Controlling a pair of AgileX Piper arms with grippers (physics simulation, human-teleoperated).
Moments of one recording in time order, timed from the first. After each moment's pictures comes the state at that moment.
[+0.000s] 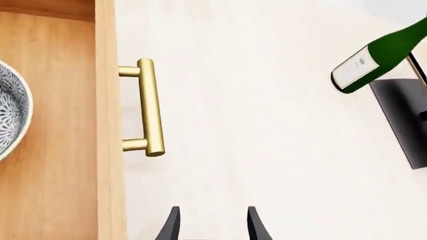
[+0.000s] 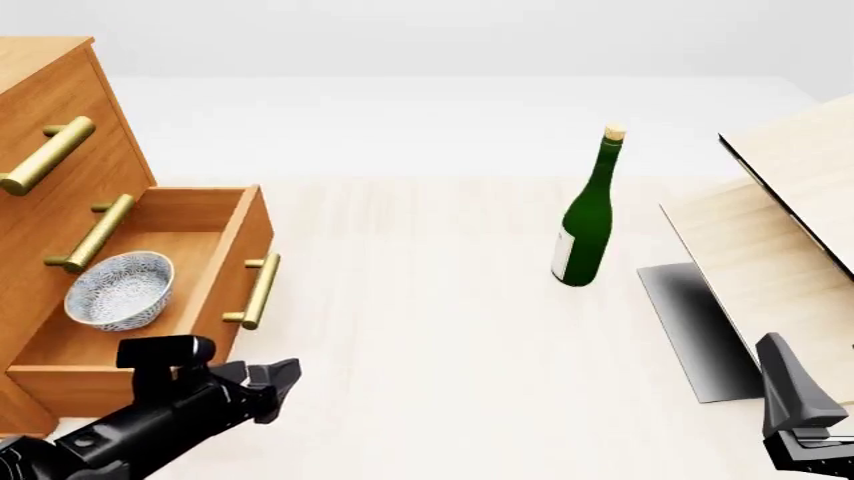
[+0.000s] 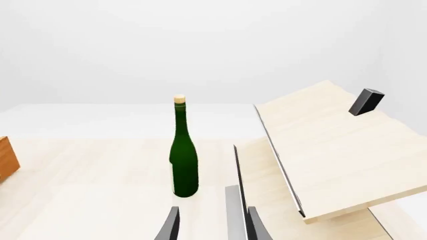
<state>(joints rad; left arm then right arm) -0.44 1.29 -0.13 -0.52 -0.44 0.00 0.01 0.00 0.00 0.00</state>
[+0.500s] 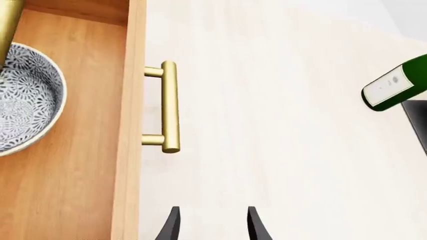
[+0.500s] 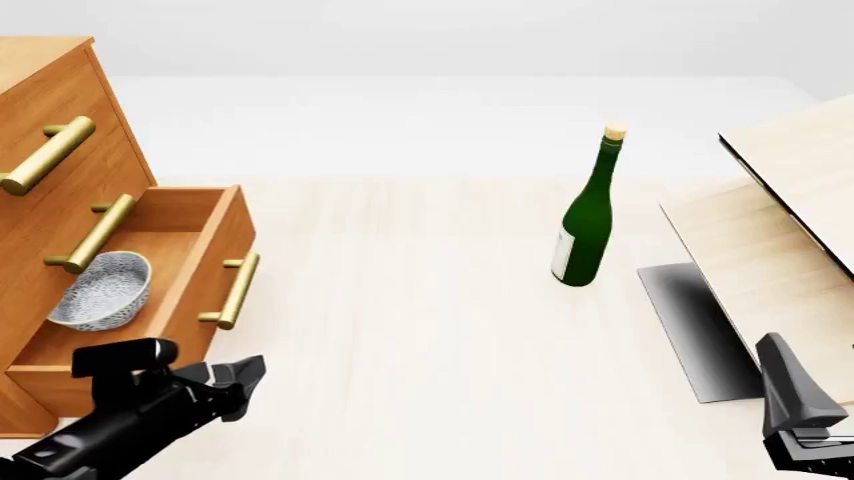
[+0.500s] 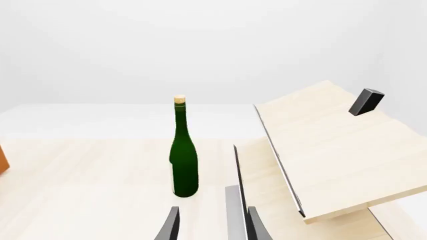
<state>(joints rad) -0.31 1.21 -0.08 -0.49 -0.39 0.00 0.01 0.00 0.00 0.00</state>
